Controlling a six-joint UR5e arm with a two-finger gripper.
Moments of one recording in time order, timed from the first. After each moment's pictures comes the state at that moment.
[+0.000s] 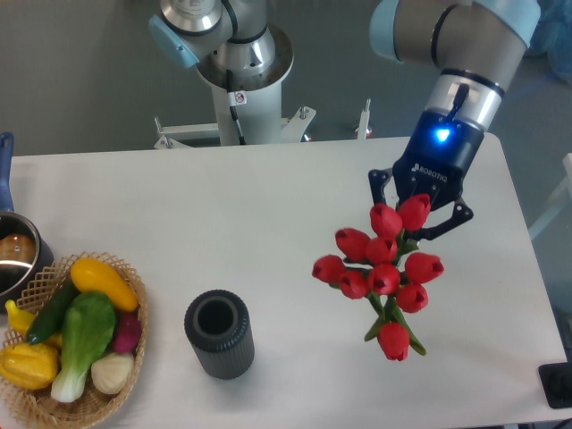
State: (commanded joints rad) arm 2.78 -1.83 -1.59 -0.92 0.88 1.22
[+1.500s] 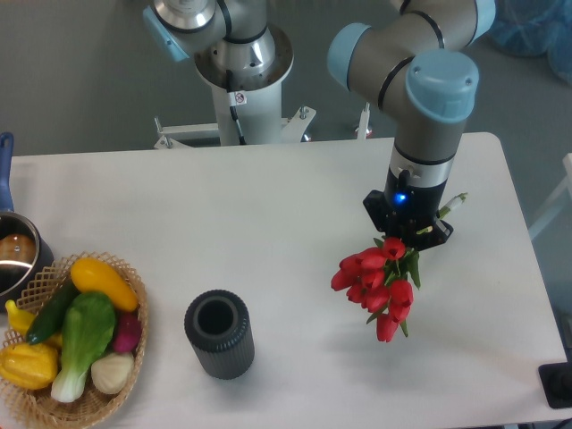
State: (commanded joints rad) arm 2.64 -1.89 -1.52 -1.12 1.50 1.31
